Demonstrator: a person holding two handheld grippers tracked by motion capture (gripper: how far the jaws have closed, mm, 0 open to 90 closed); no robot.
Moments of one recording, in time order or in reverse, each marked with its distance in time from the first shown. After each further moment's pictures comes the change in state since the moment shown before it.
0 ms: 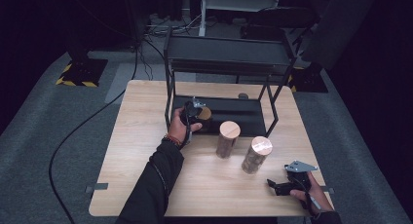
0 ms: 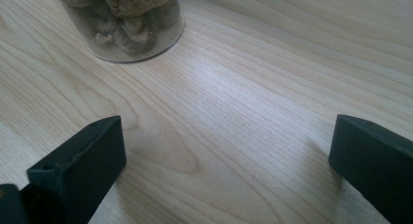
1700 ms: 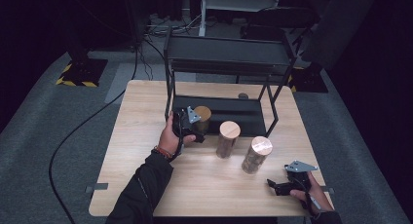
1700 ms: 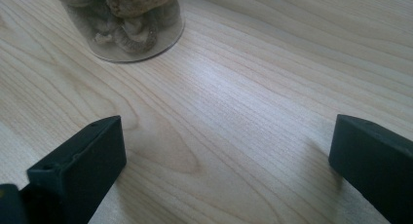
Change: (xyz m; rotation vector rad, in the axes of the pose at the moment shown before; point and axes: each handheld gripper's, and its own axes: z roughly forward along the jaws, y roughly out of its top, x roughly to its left) left arm -0.037 -0.034 -0.045 -0.007 0.109 0.183; right arm 0.000 0.000 0.000 0.000 0.000 0.000
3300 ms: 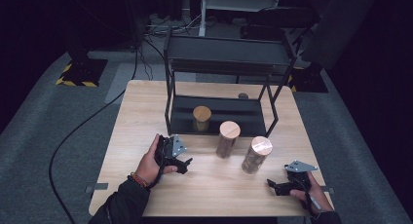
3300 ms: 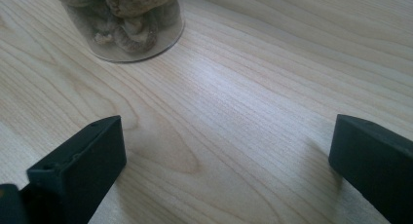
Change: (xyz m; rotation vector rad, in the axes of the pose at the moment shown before) left arm -0.018 -0.064 -0.069 0.037 -0.052 0.133; right arm 0.000 0.000 0.000 0.001 -0.001 0.000
